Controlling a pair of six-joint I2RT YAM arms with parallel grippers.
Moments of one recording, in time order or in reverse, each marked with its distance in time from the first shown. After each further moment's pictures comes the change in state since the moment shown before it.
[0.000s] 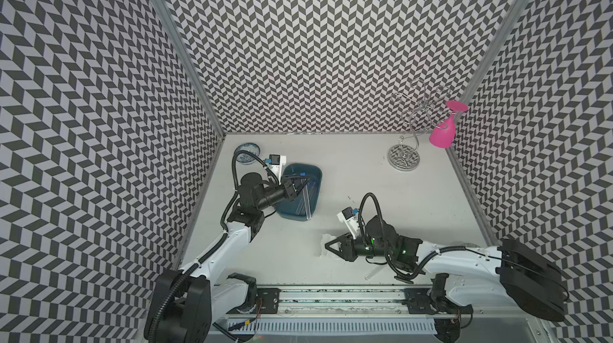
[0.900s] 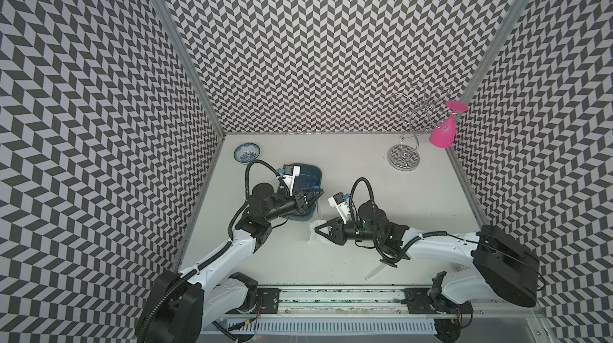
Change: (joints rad) left arm -0.174 -0.018 -0.031 0.082 -0.078 -0.061; right arm -0.217 0.099 0.369 -0.134 -0.130 -0.167
